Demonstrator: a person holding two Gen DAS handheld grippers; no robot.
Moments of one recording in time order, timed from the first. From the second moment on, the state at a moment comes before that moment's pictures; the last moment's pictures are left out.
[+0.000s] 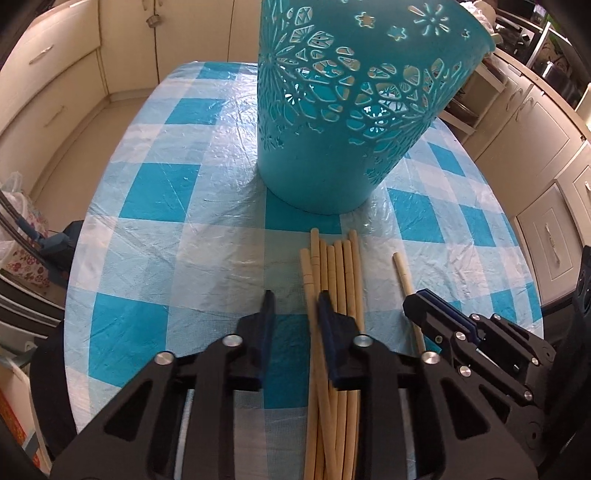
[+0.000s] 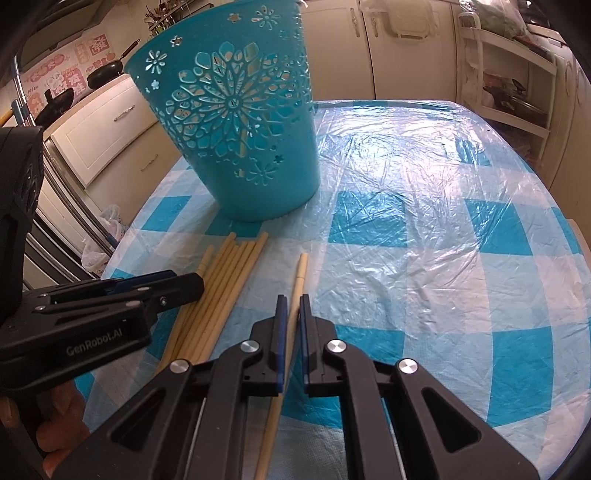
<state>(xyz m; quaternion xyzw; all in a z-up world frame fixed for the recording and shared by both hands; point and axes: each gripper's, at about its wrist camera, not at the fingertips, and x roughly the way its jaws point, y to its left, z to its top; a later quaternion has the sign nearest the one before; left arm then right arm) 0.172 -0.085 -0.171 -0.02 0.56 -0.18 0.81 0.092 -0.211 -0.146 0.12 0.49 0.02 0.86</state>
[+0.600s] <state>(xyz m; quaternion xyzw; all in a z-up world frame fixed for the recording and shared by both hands) 0.162 -0.073 -0.141 -0.04 0.54 -0.22 0.81 0.091 -0.214 -0.146 0.12 0.49 0.02 0.86</state>
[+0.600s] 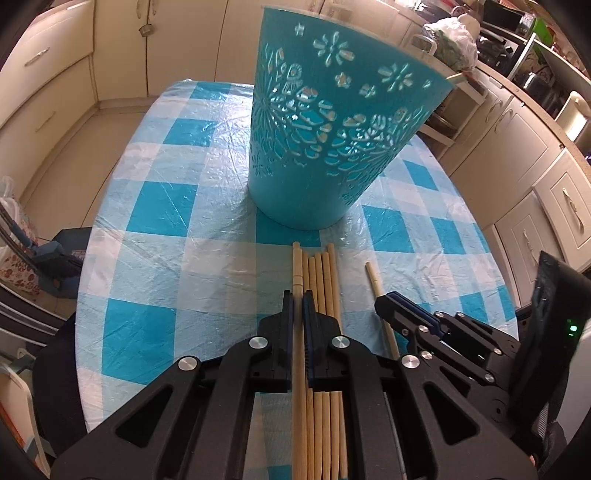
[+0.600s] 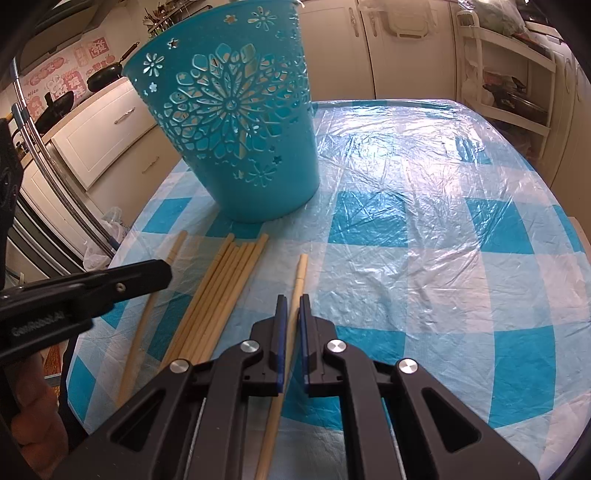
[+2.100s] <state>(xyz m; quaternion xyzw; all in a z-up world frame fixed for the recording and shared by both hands) 0.289 -0.101 0.052 -0.11 0.21 -0.13 0.96 0.091 -0.220 -0.145 0.14 0.49 0.03 0.86</state>
